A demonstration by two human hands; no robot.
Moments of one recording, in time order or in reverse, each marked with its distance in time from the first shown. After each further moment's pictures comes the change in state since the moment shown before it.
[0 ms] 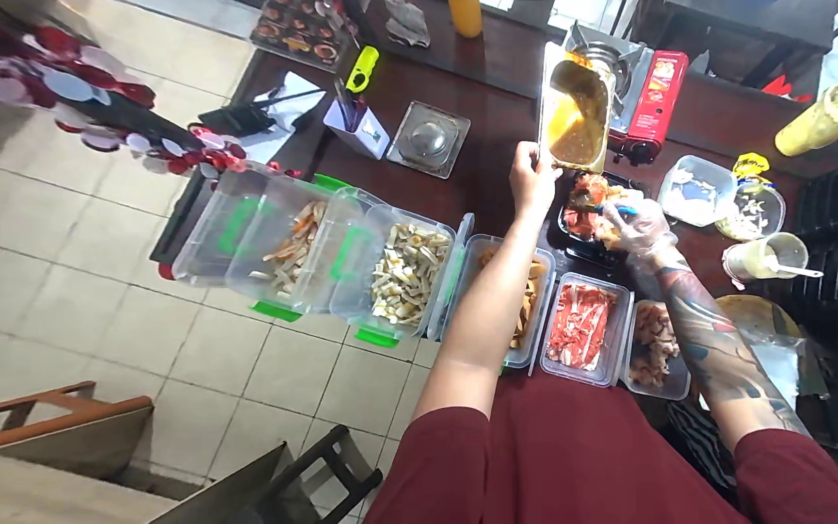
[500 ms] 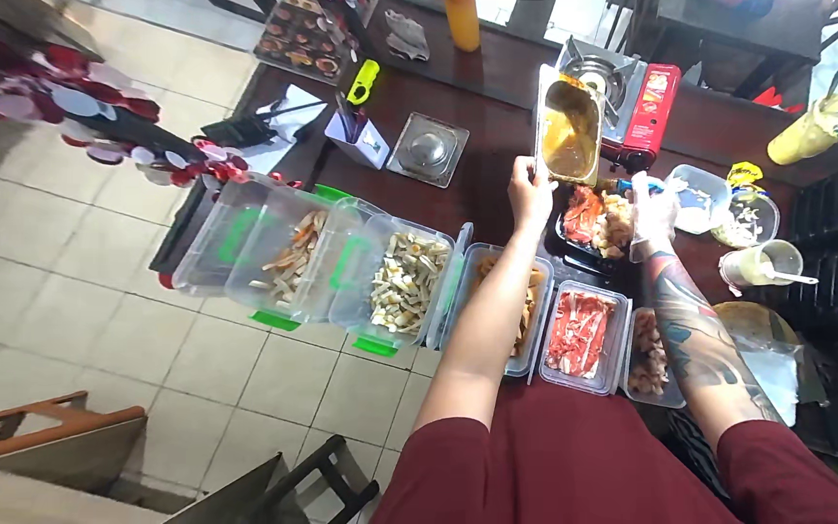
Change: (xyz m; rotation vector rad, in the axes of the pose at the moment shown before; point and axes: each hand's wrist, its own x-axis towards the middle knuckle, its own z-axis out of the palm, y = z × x) left_hand -0.003 -0.004 -0.001 0.044 0.018 0.011; right_hand 0.038 0.002 0.001 0.013 0.249 0.771
